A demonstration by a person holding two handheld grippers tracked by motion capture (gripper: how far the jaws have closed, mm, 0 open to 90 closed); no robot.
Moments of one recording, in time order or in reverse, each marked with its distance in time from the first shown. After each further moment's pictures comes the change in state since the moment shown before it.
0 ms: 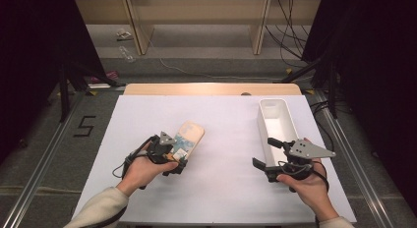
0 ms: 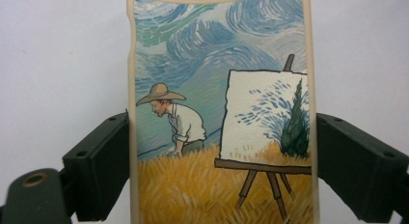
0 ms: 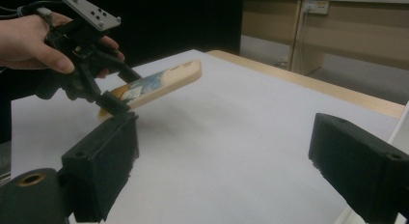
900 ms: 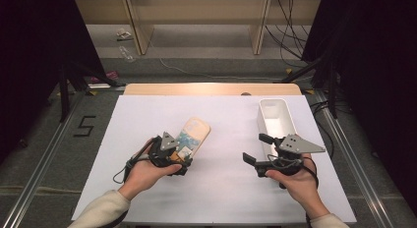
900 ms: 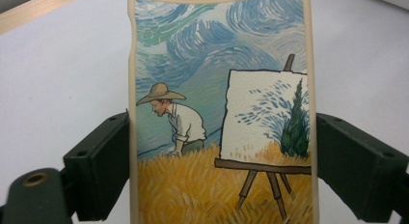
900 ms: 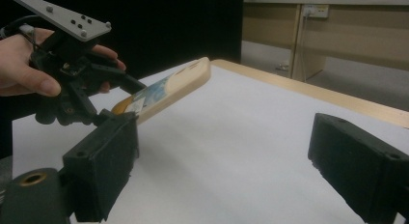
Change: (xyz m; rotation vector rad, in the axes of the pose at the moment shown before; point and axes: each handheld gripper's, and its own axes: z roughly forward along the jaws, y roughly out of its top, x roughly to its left) left arm -0.016 0.003 -0.009 -0.119 -0.009 0.059; right arm 0.013 0.016 0.022 -0.021 -0.002 0.029
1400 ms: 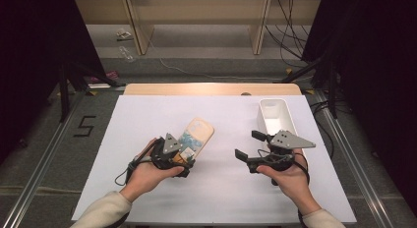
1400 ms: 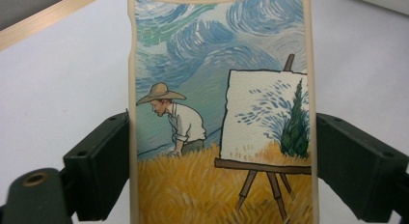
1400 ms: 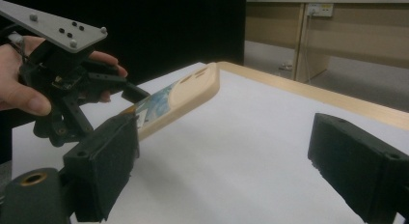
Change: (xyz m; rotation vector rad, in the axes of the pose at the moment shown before) left arm -0.009 0.000 0.000 -0.021 -0.006 0.042; right arm 0.006 0.008 0.019 0.003 0.007 0.013
